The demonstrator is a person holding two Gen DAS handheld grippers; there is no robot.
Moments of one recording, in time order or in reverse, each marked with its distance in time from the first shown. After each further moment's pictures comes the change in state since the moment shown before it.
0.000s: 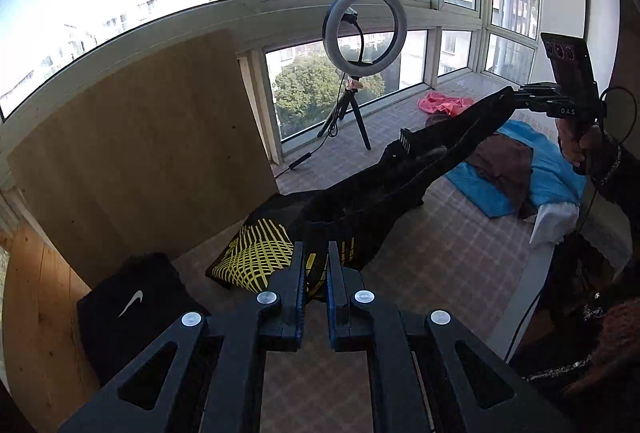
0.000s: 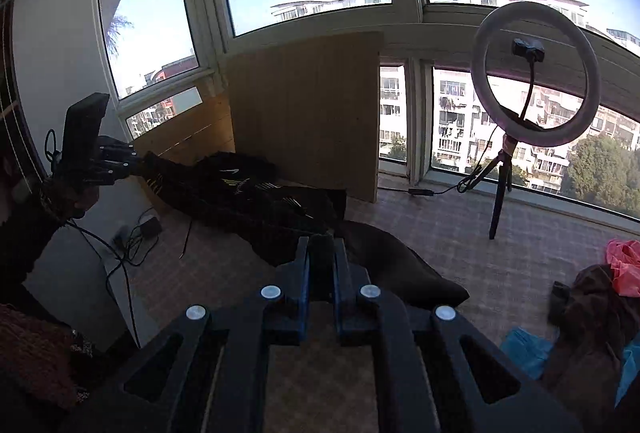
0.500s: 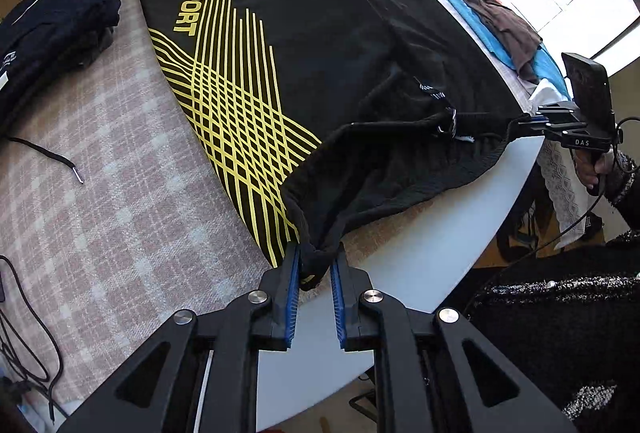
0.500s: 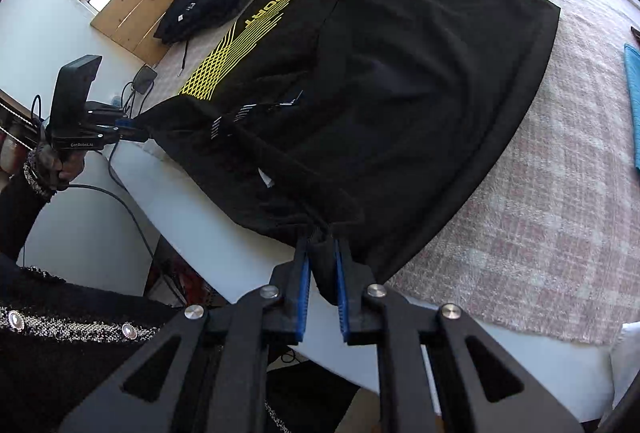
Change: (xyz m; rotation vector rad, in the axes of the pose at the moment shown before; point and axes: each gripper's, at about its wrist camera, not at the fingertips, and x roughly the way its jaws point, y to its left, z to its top) left arm 0.075 -0.011 -0.199 -0.200 0.419 -0.167; right arm 0.095 0.058 -0.200 0.201 0.503 0.071
